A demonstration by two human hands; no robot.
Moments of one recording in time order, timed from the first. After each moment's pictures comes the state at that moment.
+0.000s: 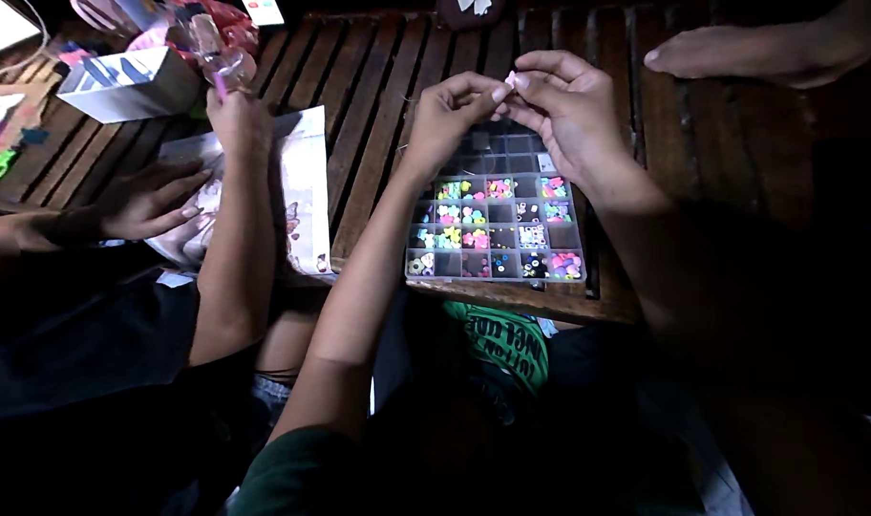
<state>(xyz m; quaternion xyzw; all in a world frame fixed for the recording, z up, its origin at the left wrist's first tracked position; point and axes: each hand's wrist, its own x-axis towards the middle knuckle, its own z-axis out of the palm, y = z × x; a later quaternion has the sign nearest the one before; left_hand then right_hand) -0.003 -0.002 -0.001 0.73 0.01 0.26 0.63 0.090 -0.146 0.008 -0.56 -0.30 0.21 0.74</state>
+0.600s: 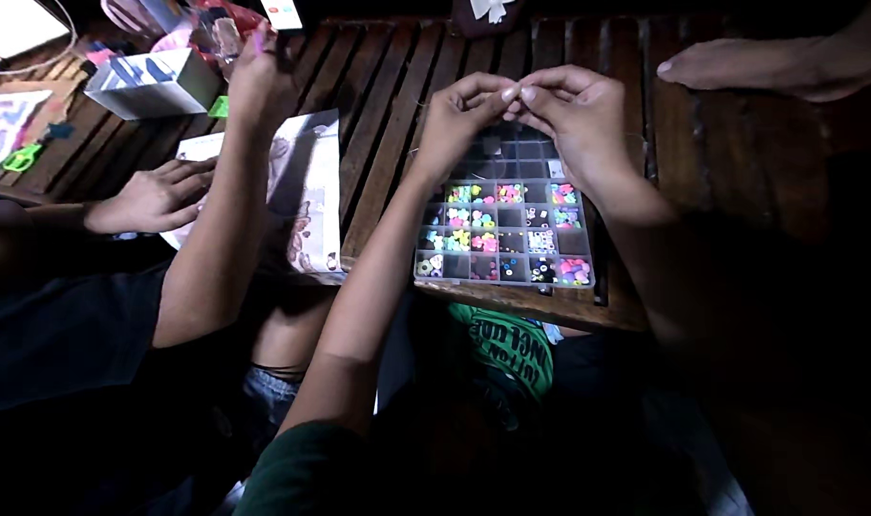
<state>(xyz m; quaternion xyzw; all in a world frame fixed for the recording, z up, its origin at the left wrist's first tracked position) -0.002 -0.002 -0.001 0.71 0.01 0.28 0.65 0.090 -0.143 0.003 -0.59 -0.36 0.15 0.71</state>
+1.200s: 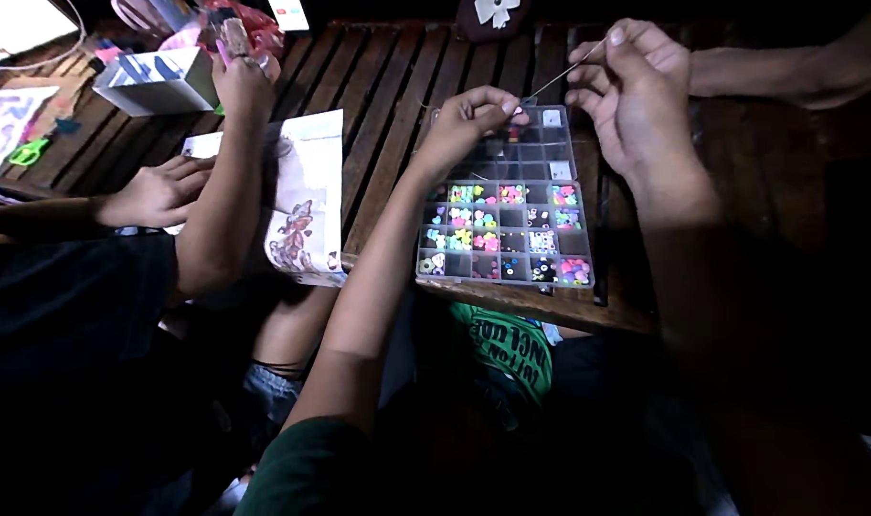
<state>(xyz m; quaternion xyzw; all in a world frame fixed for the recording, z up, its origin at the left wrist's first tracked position) -0.006 0.002 0.003 0.74 0.02 0.18 0.65 0.113 -0.165 0.026 -0.56 -0.32 0.15 0.75</state>
